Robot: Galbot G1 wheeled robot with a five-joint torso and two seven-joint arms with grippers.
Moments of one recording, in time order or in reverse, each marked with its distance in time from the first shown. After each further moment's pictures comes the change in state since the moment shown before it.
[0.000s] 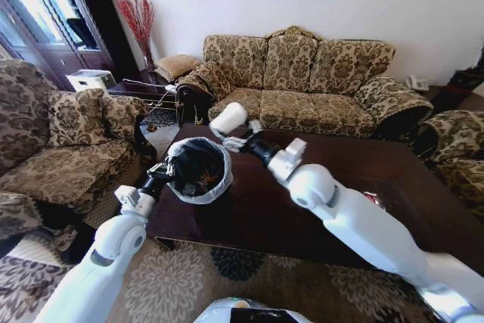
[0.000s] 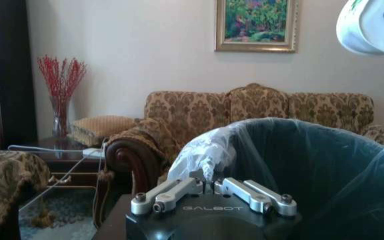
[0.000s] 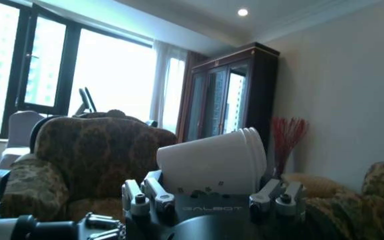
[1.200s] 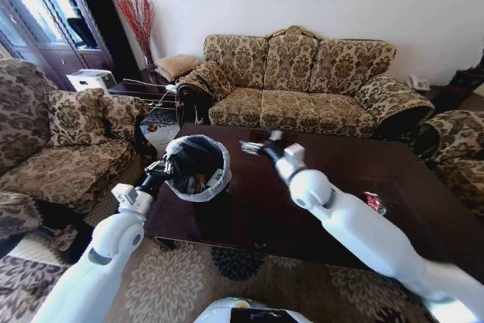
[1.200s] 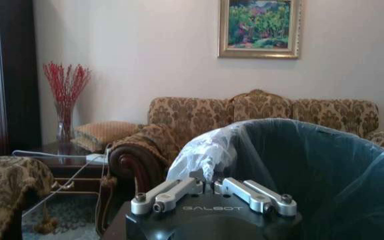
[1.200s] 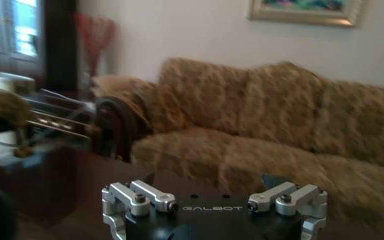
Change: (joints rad) left arm -0.013 -0.012 -0.013 0.000 -0.003 -0.004 -0.001; right arm -0.408 -0.032 0.392 -0.205 -0.100 -0.144 0.348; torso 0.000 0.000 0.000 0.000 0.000
